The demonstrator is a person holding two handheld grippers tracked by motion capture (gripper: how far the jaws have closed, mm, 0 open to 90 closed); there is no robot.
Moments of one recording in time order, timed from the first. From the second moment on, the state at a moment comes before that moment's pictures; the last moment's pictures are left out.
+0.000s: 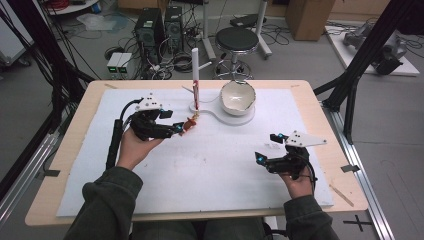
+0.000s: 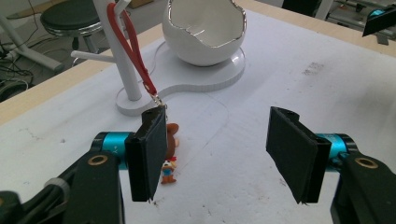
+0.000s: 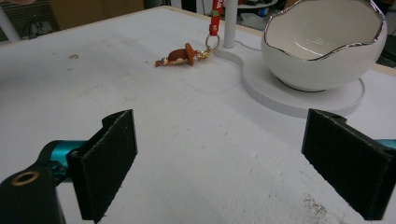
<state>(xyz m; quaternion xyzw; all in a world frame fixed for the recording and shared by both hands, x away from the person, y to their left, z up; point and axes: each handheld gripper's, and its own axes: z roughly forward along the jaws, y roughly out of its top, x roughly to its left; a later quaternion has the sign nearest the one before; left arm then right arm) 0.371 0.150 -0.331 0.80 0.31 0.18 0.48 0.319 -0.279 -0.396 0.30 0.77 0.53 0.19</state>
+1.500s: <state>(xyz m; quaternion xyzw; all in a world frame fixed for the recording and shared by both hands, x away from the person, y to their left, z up) 0.327 0.180 -0.347 0.80 0.30 0.19 0.49 0.319 -0.278 -0.396 0.31 0.77 0.53 0.19</state>
